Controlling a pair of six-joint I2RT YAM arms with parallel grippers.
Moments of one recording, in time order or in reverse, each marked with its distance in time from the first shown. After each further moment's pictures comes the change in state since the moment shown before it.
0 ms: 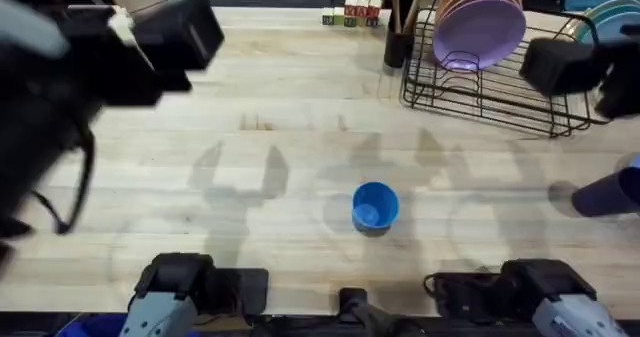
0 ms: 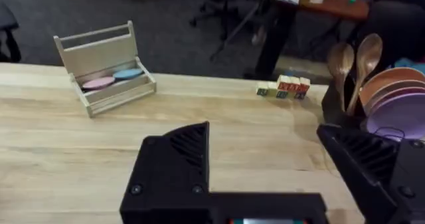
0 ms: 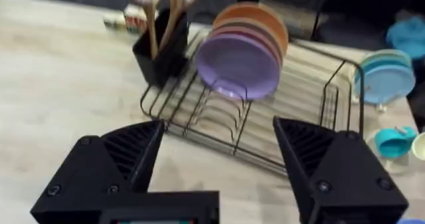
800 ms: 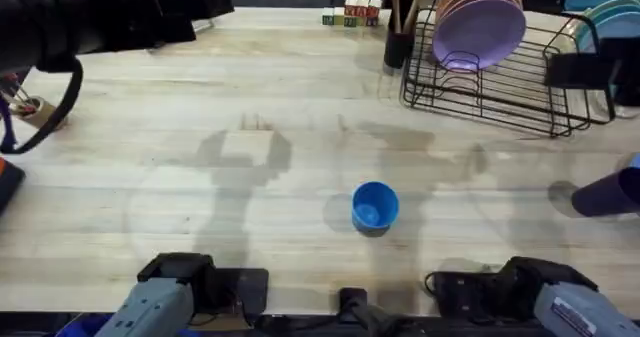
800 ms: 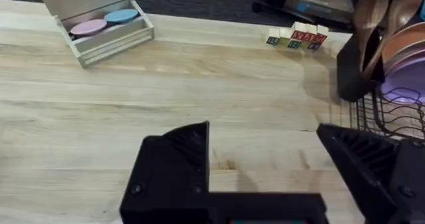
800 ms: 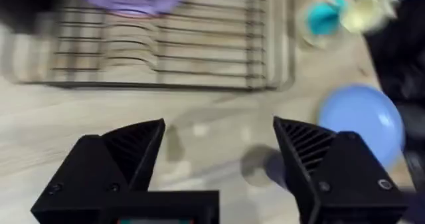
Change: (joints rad) left arm 0.000 0.358 0.340 -0.316 0.015 0.000; right arm -0.183 0.279 0.189 -0.318 0.170 0.063
